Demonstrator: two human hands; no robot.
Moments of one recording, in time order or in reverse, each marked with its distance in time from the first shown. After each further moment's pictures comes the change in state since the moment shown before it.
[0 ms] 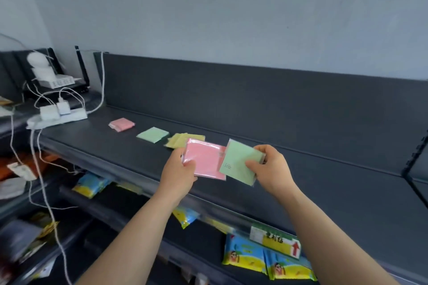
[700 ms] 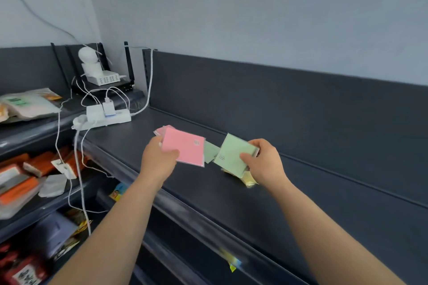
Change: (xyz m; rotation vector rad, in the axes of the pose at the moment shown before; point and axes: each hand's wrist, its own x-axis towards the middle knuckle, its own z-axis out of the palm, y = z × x) left_hand 0.169 -0.056 -0.163 0.085 0.316 -0.071; right_hand 0.120 -0.056 0.193 -0.072 -0.120 -0.078
